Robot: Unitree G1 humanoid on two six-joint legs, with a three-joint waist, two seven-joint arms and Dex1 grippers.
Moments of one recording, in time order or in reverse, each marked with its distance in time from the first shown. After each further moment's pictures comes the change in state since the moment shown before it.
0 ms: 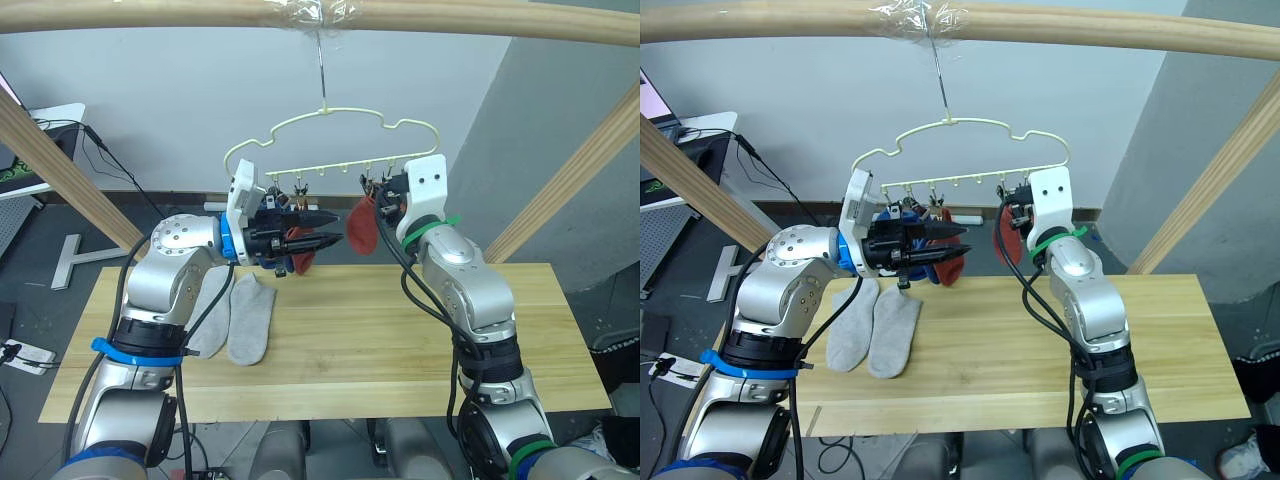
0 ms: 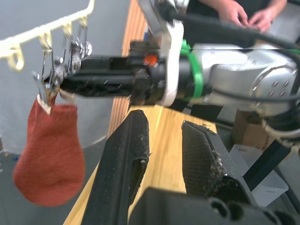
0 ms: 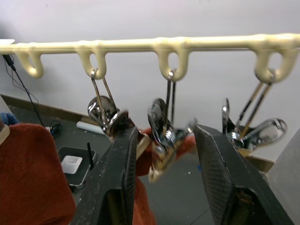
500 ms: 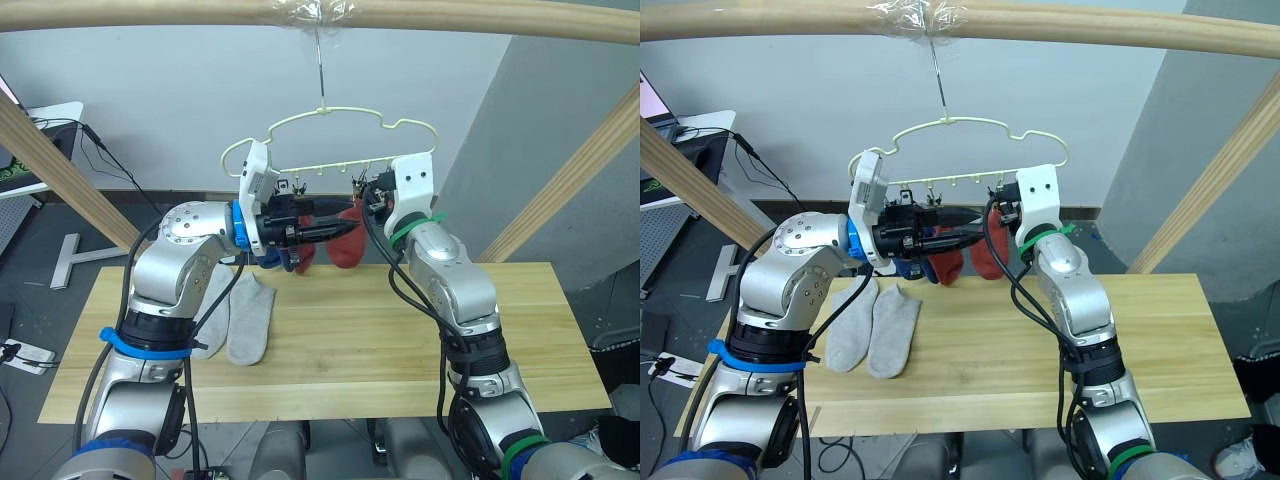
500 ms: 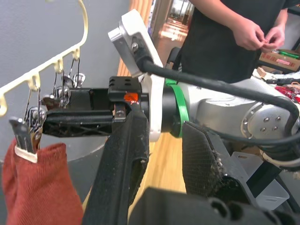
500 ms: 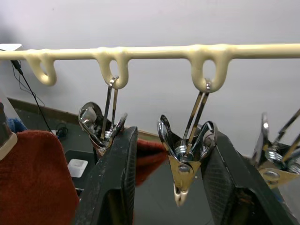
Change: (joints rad) left arm -0.054 -0.031 -0.009 -0.077 -0.006 0.103 0.077; right arm -0.021 0.043 0.010 0.063 -0.005 -0.055 -0.003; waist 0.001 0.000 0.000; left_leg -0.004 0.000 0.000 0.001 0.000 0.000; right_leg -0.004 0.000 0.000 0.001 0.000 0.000
